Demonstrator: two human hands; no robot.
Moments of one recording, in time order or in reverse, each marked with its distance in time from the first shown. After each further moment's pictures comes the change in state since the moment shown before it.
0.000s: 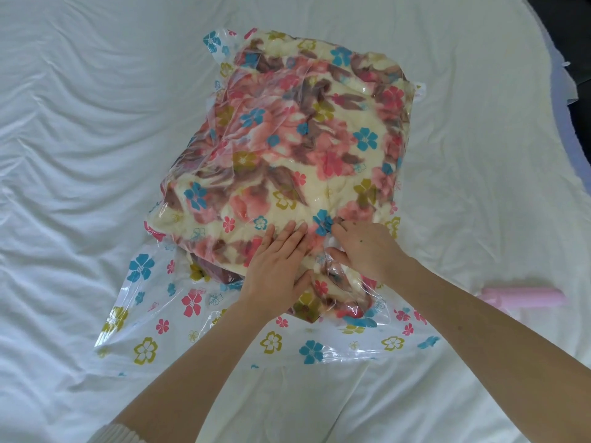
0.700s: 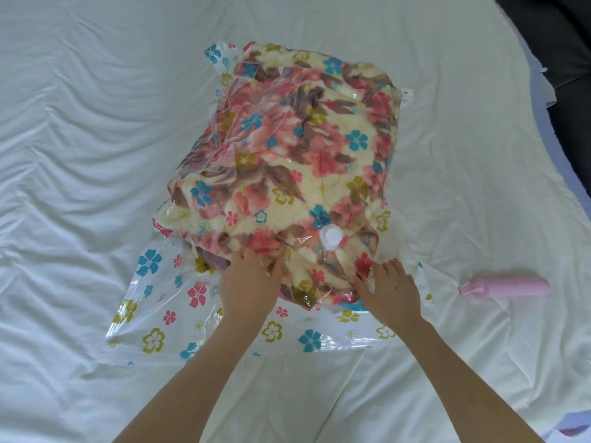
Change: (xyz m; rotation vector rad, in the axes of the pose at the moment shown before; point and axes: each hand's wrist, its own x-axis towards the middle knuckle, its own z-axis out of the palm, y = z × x) left_hand -0.038 0.013 -0.037 -0.263 -0.113 -0.794; right_hand -0.102 -0.043 0.030 0.286 -0.081 0.728
